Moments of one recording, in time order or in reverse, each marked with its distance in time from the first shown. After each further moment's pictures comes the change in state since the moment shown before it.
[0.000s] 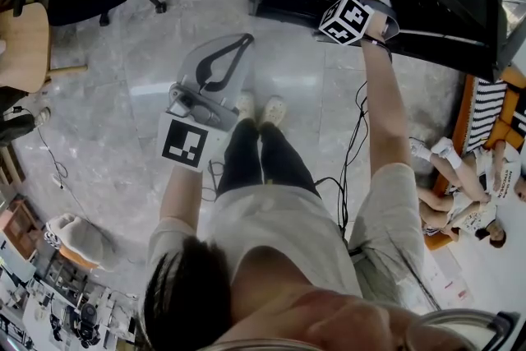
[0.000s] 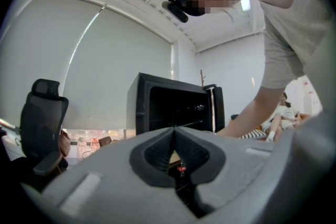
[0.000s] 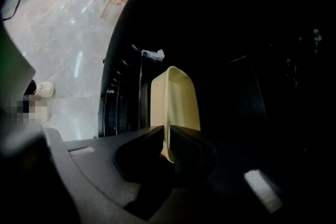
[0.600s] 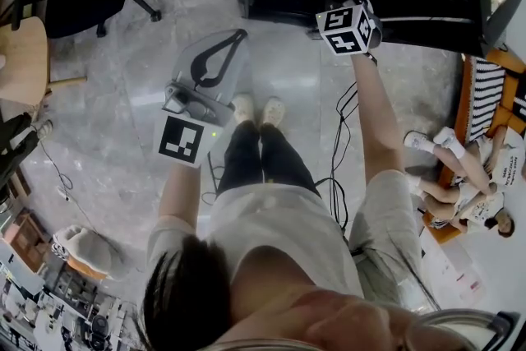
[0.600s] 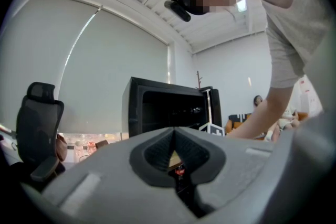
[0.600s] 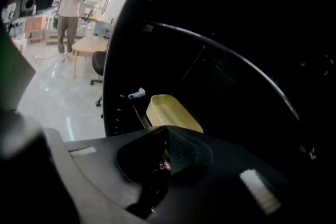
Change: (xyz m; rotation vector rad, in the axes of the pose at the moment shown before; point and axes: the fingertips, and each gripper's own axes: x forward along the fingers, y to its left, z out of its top) left arm 0.004 -0.012 0.013 0.024 -0.013 -0.026; right arm -0.064 -0.008 0.014 0.557 -0.264 0.021
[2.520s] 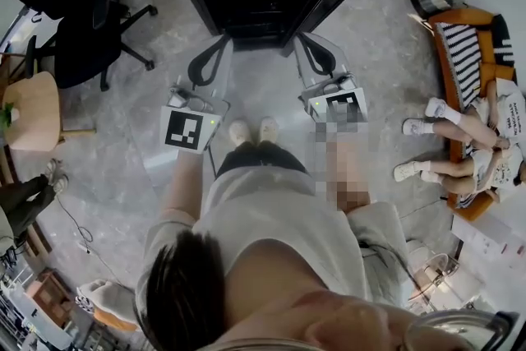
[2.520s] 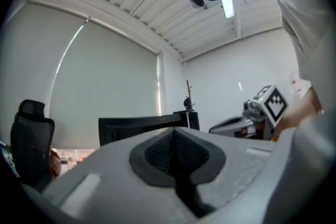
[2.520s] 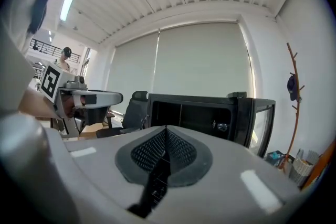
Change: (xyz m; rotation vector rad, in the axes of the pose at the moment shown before) left arm -0.039 -0.130 0.128 0.054 -0.099 -0.055; right arm -0.376 0.033 0.072 0.471 -0.549 -0.051
